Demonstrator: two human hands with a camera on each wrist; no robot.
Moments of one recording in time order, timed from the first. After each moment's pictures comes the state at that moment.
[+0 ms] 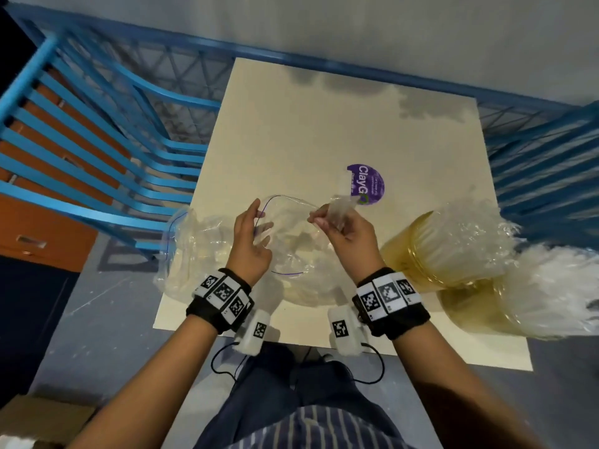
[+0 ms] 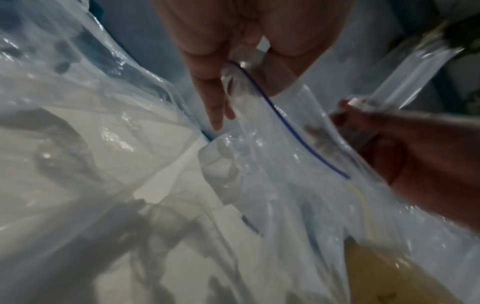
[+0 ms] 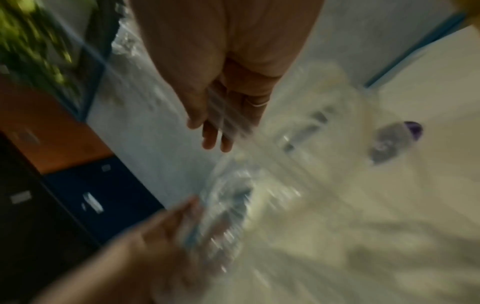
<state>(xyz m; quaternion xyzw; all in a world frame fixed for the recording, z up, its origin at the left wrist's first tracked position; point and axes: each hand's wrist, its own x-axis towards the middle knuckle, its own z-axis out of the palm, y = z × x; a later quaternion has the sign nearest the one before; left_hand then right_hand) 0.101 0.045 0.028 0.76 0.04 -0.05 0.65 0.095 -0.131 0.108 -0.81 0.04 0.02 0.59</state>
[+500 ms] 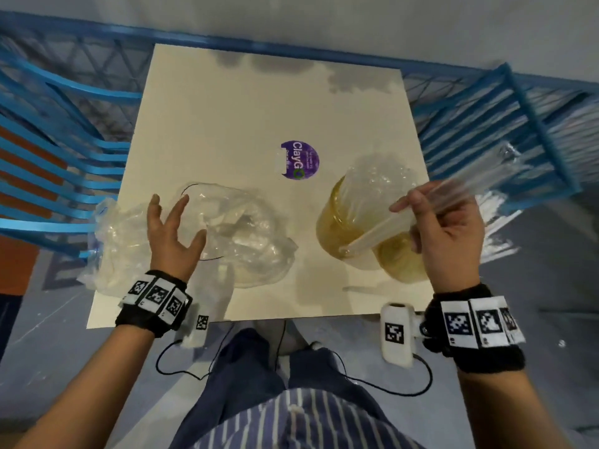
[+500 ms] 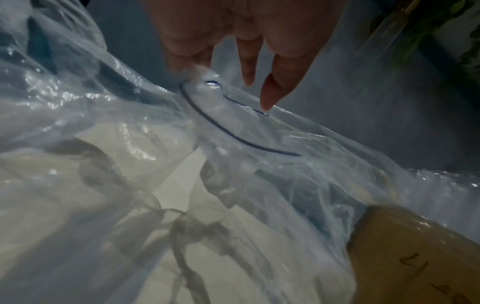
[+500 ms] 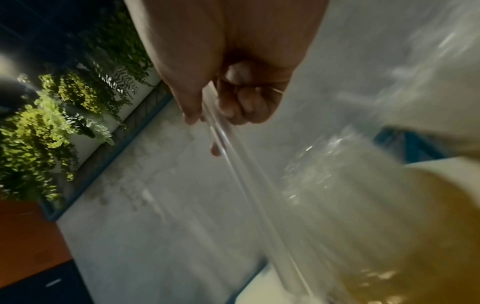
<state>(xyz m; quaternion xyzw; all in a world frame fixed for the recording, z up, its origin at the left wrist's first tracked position) 0.060 0.018 0.034 0.90 0.02 0.05 0.44 -0.023 -0.302 0.191 -0.76 0.11 -0.22 0.60</state>
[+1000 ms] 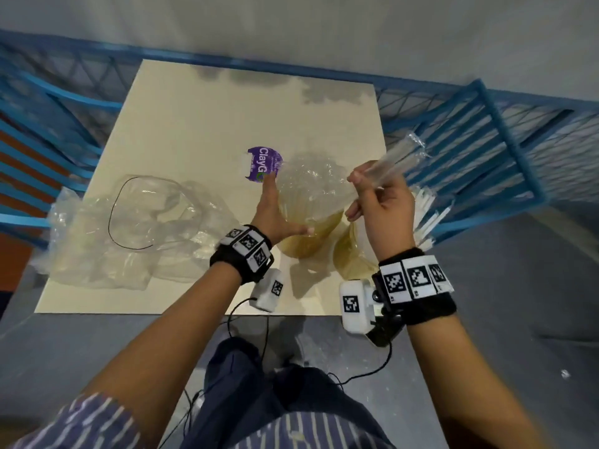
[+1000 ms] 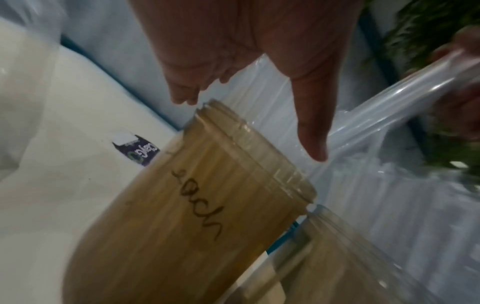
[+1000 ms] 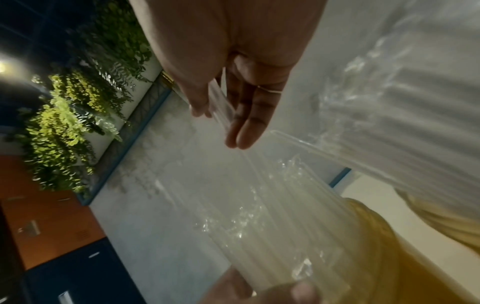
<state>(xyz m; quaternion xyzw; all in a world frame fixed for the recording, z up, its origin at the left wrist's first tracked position) 0.065 -0.212 0.064 0.84 -0.08 -0.13 0.52 -0.010 -0.367 0.178 -0.77 0.12 -0.17 0.60</state>
